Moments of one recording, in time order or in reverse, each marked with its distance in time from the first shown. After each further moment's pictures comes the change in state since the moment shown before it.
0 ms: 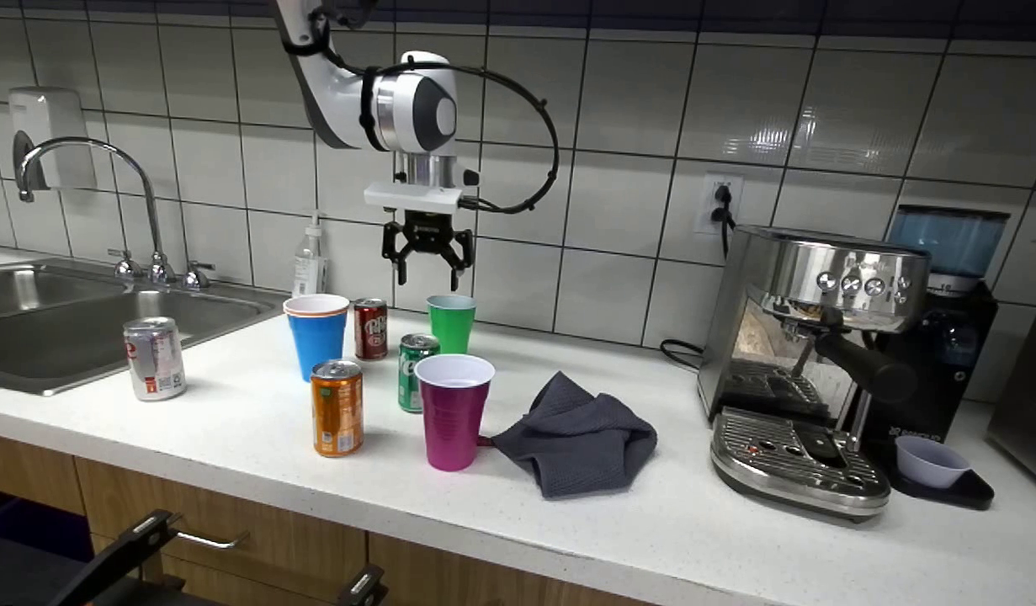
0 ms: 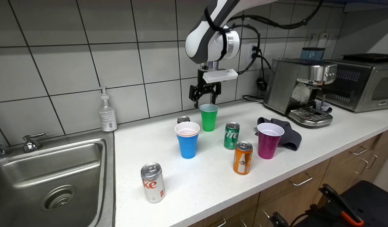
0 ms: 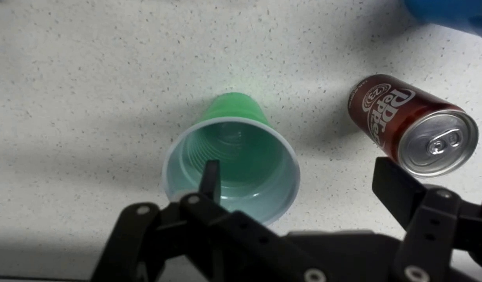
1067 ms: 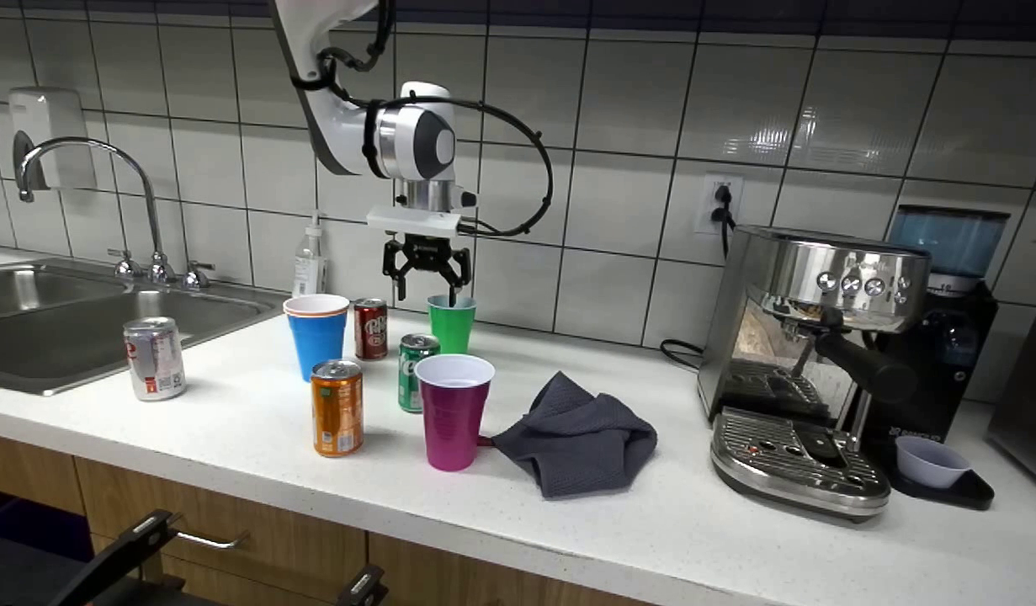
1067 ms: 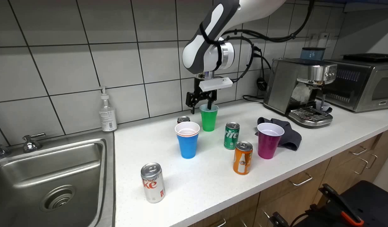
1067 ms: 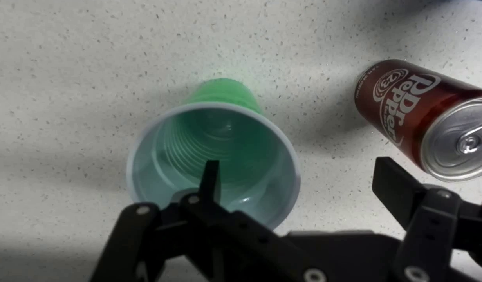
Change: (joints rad) arm -0.001 0.100 0.011 0.066 0.000 0.049 -0.007
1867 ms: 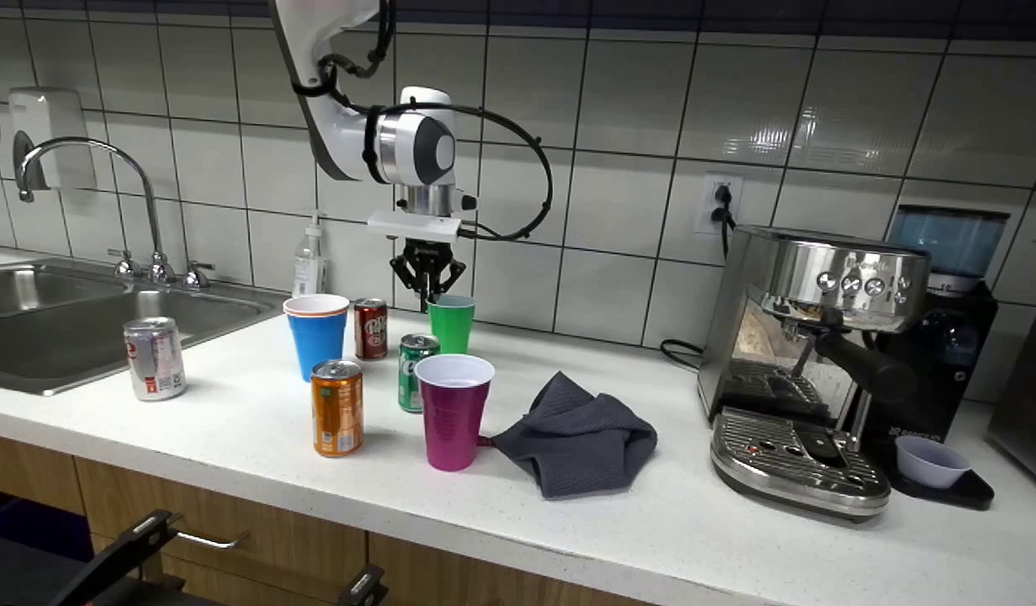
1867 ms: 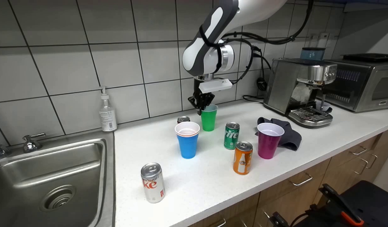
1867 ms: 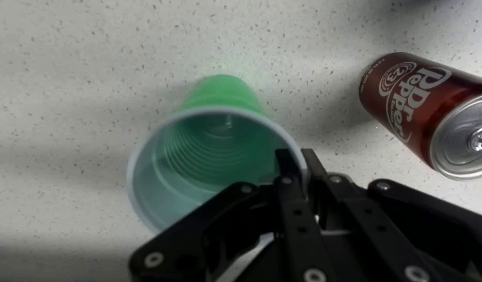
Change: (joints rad) arm 0.000 0.013 -0.001 0.001 0.000 0.030 0.000
